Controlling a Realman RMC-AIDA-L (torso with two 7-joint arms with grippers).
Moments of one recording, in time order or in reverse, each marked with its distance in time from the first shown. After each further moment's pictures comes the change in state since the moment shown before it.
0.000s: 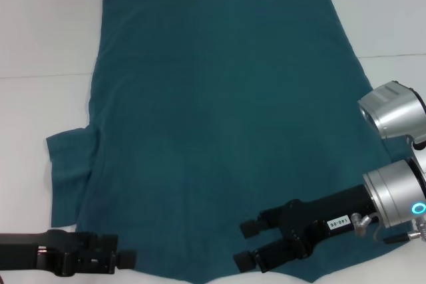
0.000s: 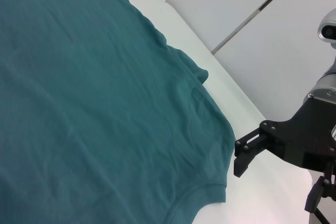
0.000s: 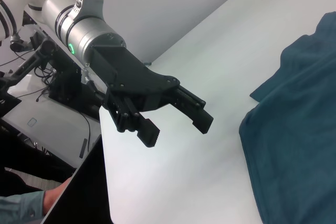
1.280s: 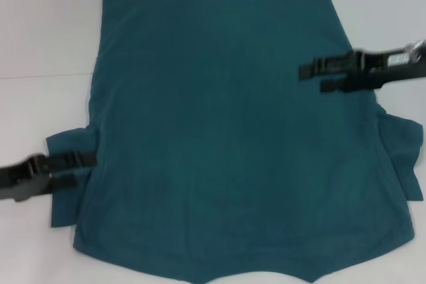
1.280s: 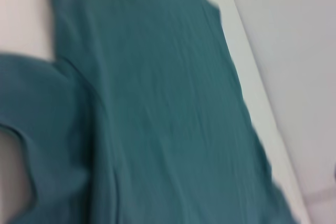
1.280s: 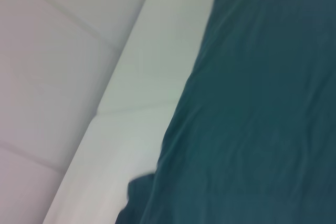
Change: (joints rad) left arm -0.051 0.033 -0.128 -0.058 -0.024 -0.269 -0.434; right arm 0.123 -0.264 0.105 0.075 0.098 0.259 0.619
